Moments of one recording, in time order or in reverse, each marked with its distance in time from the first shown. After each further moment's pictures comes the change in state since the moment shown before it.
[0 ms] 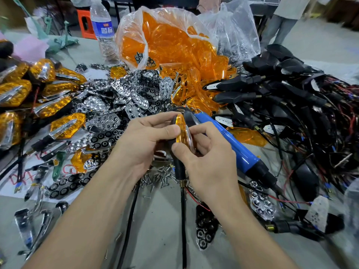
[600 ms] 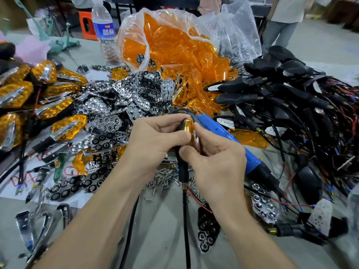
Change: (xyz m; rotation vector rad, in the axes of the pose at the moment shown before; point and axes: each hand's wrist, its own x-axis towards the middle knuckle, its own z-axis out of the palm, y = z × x) left_hand -0.008 -0.003 0.011 0.174 0.016 0.177; right_hand 0.000 0.003 0.001 0.179 0.096 -0.005
